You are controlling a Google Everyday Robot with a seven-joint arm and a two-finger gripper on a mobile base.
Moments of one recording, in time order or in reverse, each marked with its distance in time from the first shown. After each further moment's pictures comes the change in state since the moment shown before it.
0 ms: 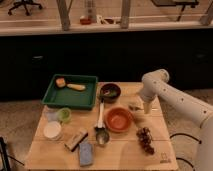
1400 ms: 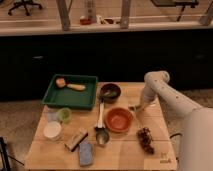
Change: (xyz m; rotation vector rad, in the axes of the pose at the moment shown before) arm 0.020 -0.005 0.042 -0.084 -0.076 0.079
